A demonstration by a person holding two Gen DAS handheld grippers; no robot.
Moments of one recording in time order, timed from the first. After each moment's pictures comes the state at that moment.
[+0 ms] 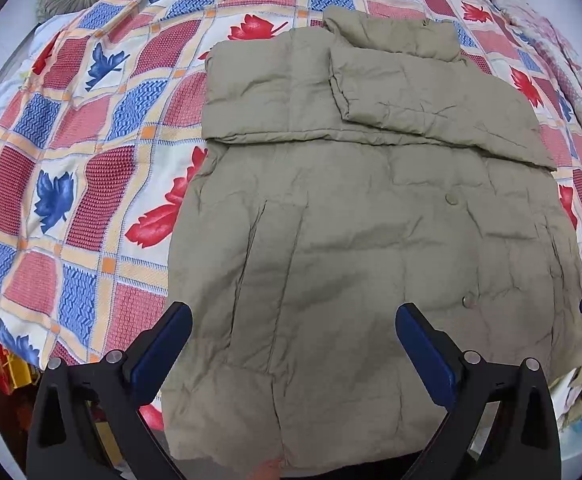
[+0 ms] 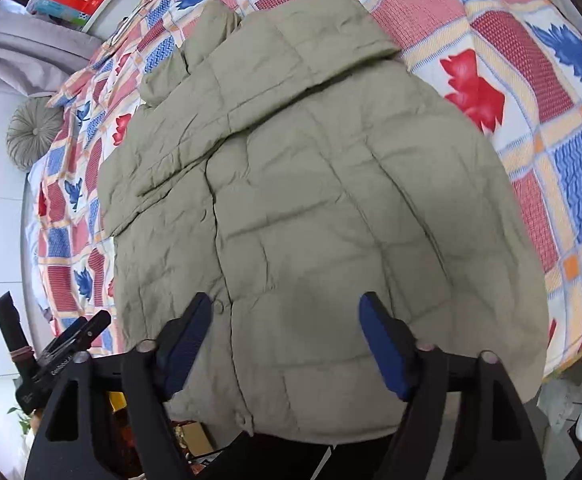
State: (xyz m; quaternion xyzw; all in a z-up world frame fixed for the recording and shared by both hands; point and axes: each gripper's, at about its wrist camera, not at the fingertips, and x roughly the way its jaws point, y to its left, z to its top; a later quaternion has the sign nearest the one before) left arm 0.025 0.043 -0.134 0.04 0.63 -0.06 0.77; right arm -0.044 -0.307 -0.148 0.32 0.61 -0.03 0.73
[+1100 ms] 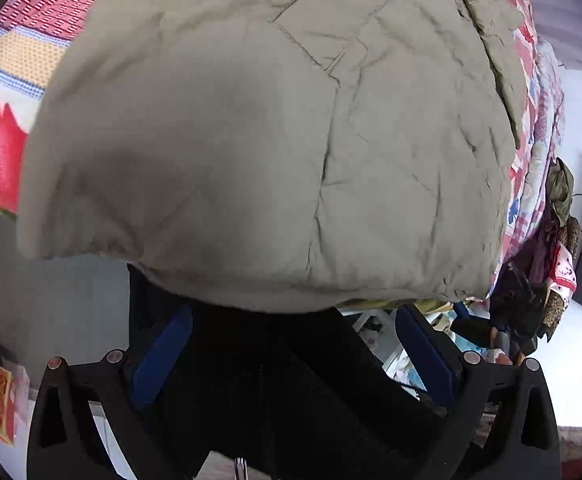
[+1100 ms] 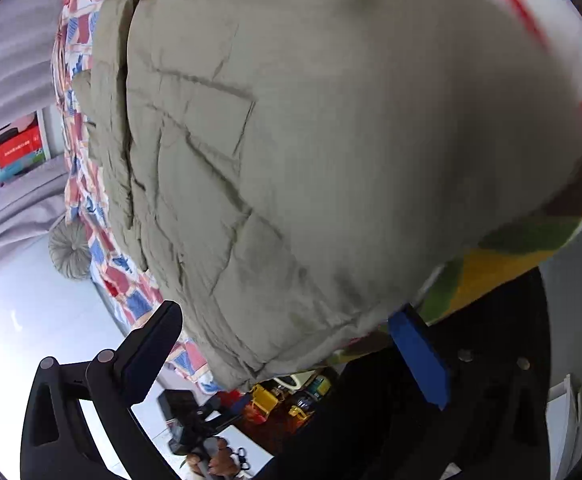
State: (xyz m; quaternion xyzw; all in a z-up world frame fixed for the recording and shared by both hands) left arm -0.100 0.123 -0.257 -0.28 0.78 -0.14 0.55; right arm -0.163 -0.346 -0.266 0.63 0.56 -0.04 0.54
